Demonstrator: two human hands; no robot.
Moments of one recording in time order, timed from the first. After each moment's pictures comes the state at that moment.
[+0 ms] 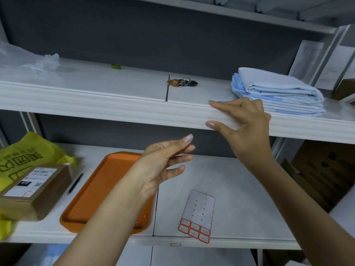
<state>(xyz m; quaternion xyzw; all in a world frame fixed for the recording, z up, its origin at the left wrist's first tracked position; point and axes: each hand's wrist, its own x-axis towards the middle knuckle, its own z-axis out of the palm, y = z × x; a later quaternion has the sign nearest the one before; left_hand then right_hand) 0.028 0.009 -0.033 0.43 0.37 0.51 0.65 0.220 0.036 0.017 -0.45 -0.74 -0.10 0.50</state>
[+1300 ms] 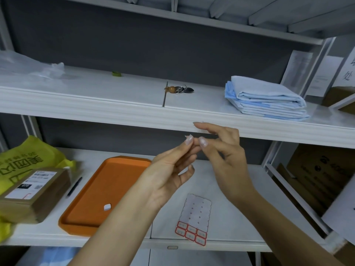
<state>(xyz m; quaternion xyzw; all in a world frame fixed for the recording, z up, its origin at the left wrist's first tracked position) 0.053 -0.011 -0.030 0.37 0.28 0.53 0.71 0.199 -0.007 -0.014 -0.34 -0.76 0.06 0.55</state>
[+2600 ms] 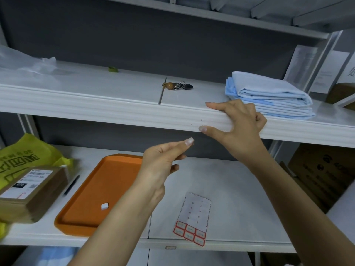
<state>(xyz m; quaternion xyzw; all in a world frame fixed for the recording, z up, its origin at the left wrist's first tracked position) 0.058 0.006 -0.036 0.41 0.43 0.60 0.54 0.228 0.038 0.026 -0.53 -0.74 -0.08 0.40</state>
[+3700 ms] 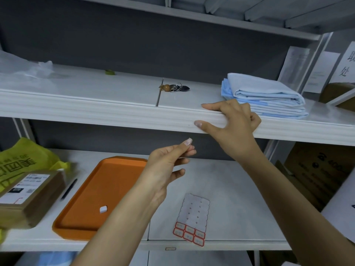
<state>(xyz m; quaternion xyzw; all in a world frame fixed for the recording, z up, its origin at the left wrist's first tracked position) 0.061 0.008 -0.036 0.41 0.40 0.55 0.60 0.218 0.041 0.029 -0.55 -0.72 -0.07 0.43</state>
